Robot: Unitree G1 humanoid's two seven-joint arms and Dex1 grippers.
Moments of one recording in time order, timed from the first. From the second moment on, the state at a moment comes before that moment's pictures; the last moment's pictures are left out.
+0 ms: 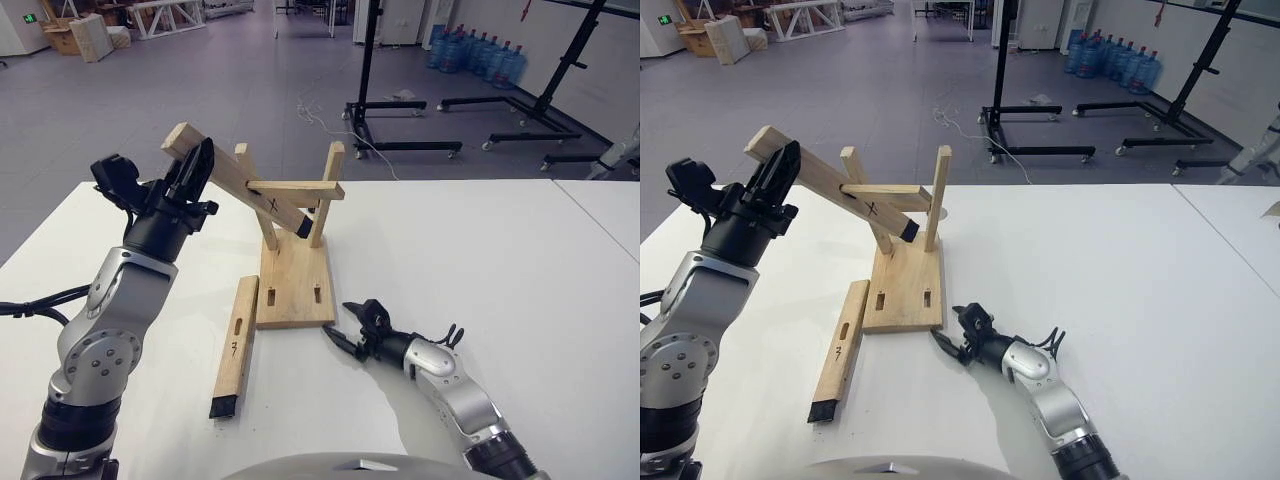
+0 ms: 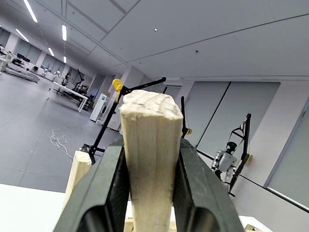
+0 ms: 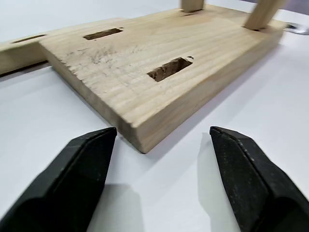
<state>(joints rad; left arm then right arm) -0.17 0.56 0.09 -0.58 -1.19 0.23 0.18 0.02 -0.26 0.27 0.01 0.09 0.19 0.49</state>
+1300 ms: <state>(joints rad) 0.09 0.22 -0.03 -1.03 -0.80 0.60 0.77 0.03 -0.38 0.26 -0.07 0.06 0.23 0.61</state>
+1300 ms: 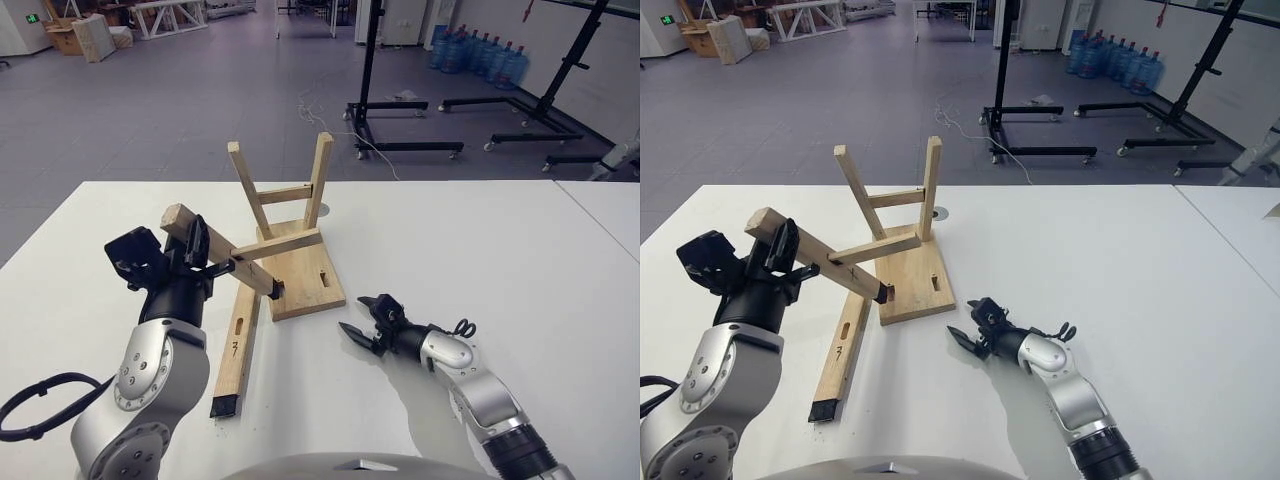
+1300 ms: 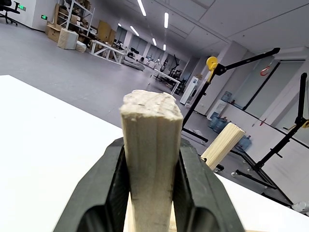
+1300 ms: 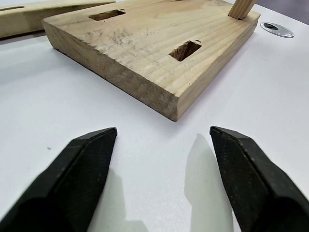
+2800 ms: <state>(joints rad) 0.07 0.01 0.02 -0.94 -0.45 0.74 0.44 -0.12 -0.33 0.46 -0.05 -0.06 0.18 0.71</state>
